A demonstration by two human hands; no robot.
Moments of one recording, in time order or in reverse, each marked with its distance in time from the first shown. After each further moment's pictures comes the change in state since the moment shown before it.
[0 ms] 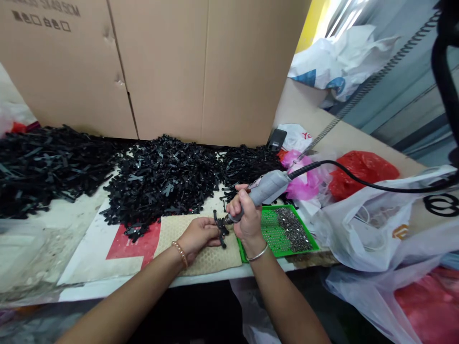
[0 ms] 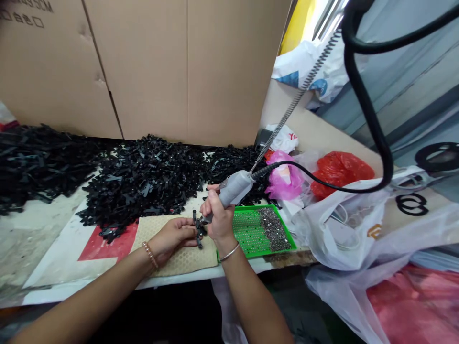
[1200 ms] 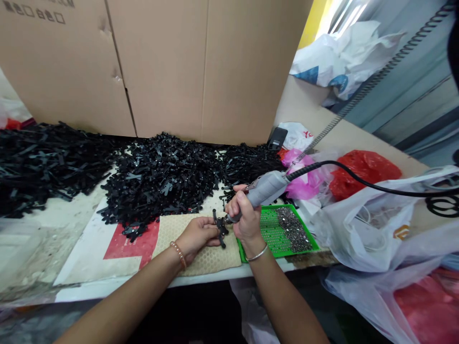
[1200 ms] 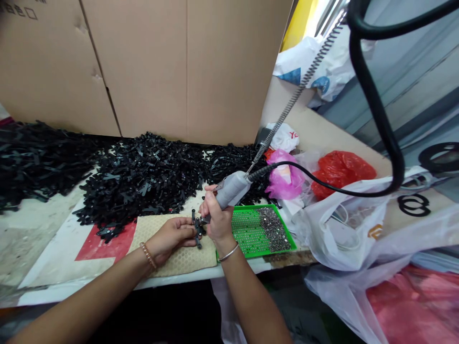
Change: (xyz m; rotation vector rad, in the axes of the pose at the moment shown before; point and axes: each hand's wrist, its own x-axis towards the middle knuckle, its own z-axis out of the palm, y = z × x) left_hand -0.003 0.002 0.001 -0.001 0.011 -0.008; right_hand -0.001 0.002 -0.001 -0.063 -0.022 -0.019
